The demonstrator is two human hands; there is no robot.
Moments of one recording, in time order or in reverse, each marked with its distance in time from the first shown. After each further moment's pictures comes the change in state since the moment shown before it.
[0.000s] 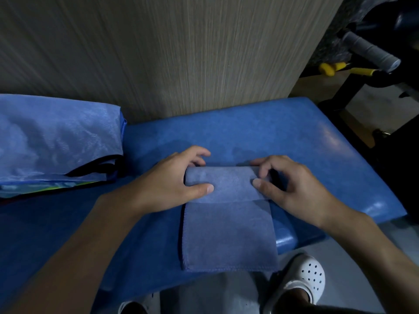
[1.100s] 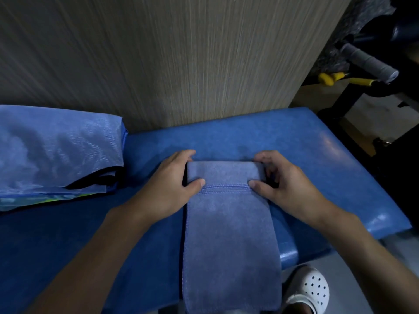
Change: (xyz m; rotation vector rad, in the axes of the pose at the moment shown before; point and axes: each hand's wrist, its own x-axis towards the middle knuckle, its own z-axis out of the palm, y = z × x) left_hand 0.013 -0.012 0.011 0.005 0.226 -0.099; right_hand 0.026 0.014 0.007 -0.025 0.074 0.113
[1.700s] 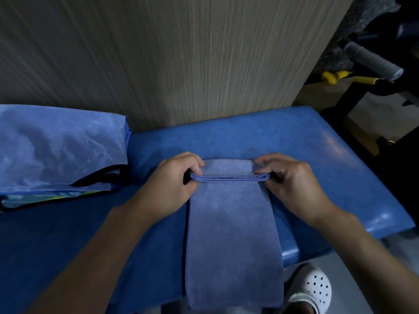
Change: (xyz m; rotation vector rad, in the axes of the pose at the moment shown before) left_hand -0.004 0.003 -0.004 -0.092 0.051 0.230; right_hand 0.002 0.004 0.002 -0.080 0.141 -0.239
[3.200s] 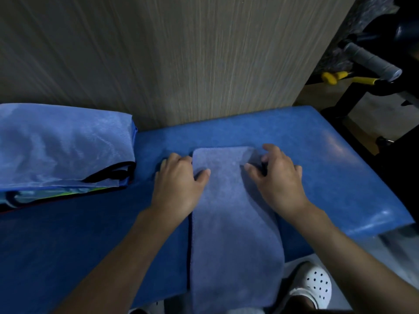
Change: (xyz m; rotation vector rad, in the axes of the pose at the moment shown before) left_hand -0.001 0.010 0.018 0.270 0.129 -0.430; right_hand 0.012 -0.040 0.027 -0.269 -0.010 0.527
